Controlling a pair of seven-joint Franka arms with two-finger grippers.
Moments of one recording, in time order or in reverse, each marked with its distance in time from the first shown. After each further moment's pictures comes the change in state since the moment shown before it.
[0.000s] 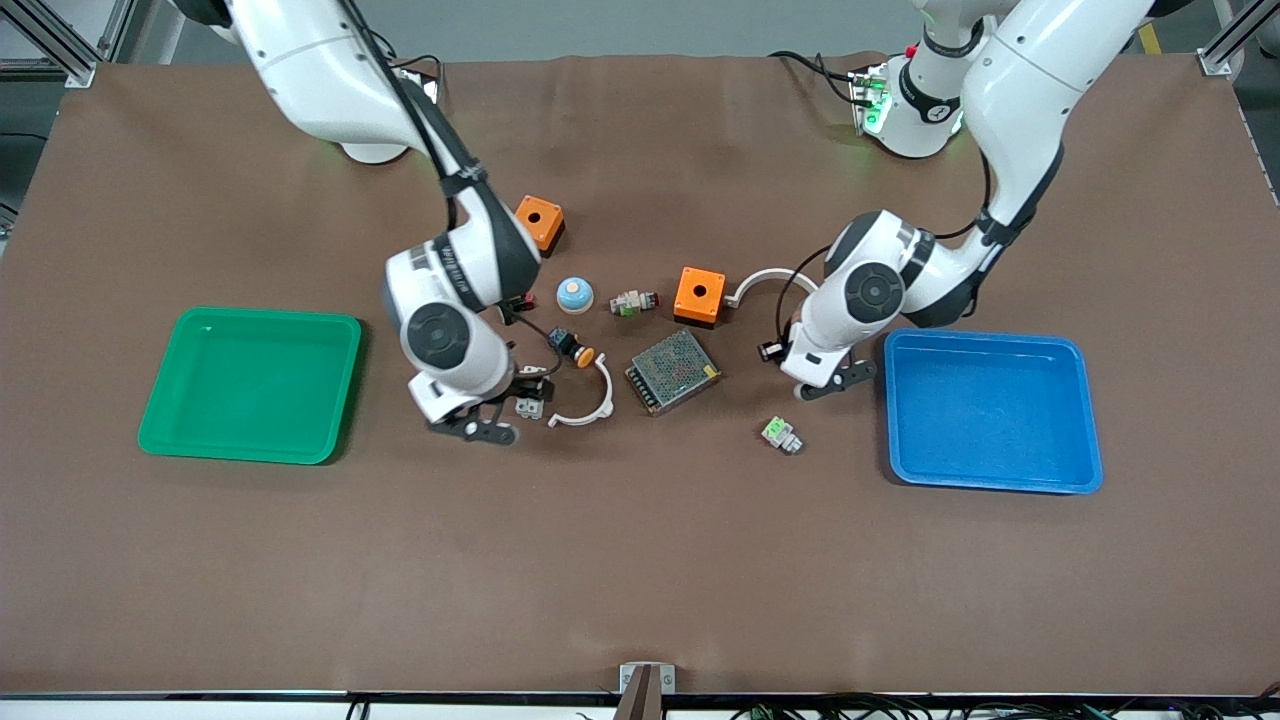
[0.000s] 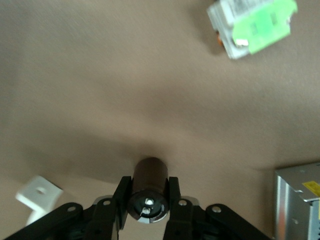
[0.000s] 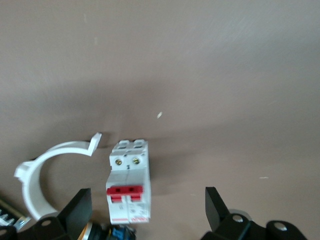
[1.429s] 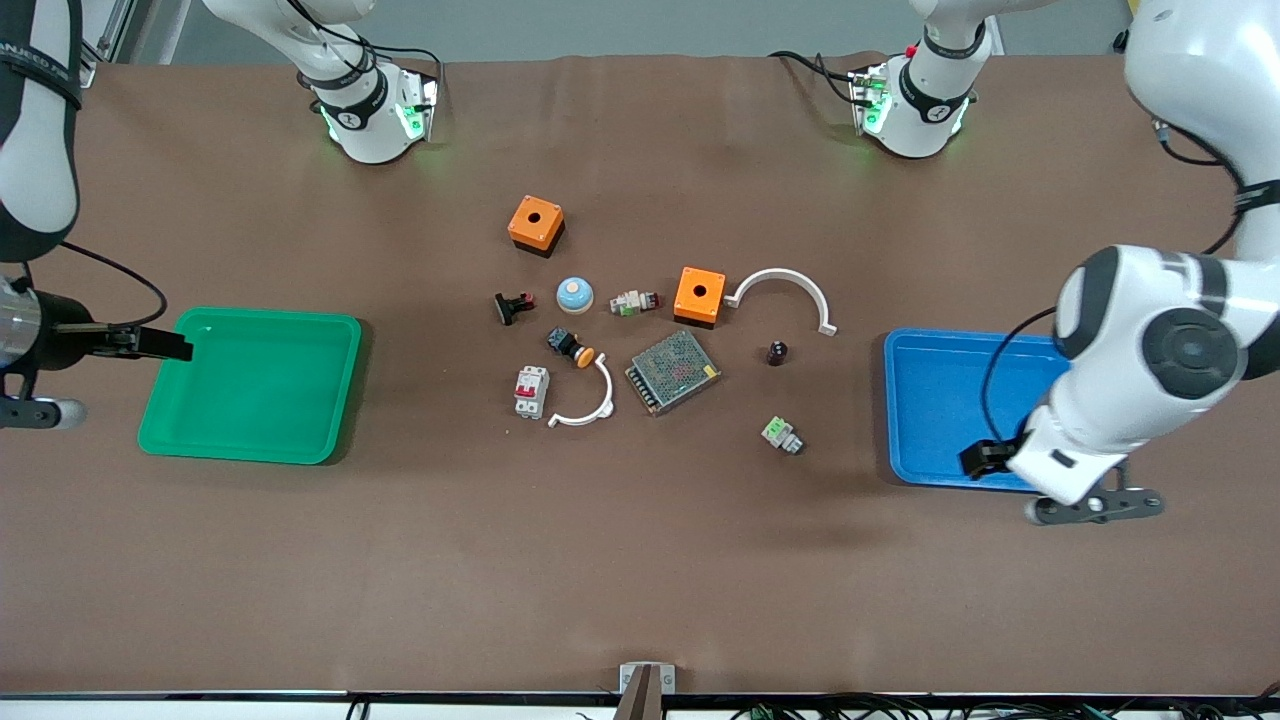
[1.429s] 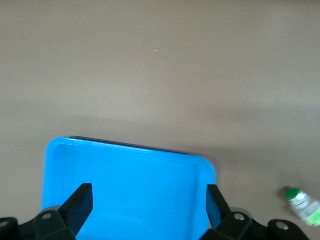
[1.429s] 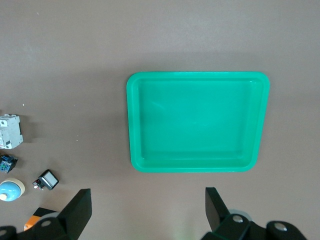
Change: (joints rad) left arm 0.186 -0.027 0.143 0.636 0.195 -0.475 0.671; right arm -0.523 -0.272 -0.013 0.218 -0.105 -0.549 -0.581
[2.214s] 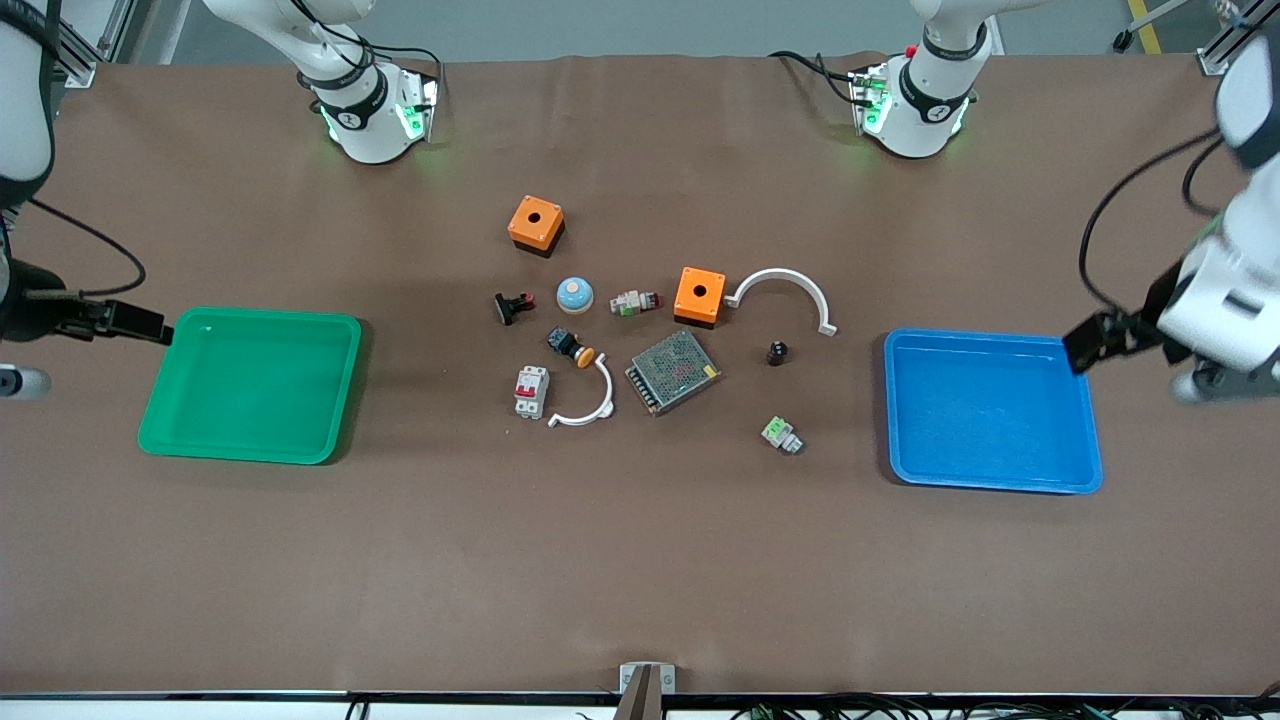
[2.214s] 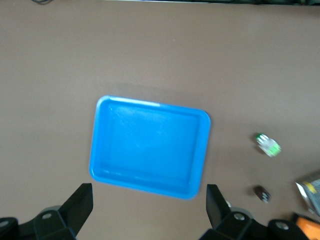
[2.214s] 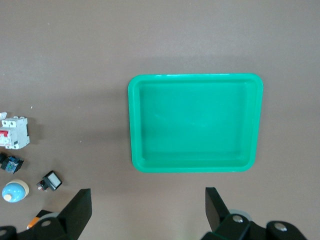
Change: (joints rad) left arm 0.025 -0.341 -0.009 0.057 -0.167 -0.369 0.033; right arm -0.007 -0.160 0.001 -0.165 0.000 0.076 0.000
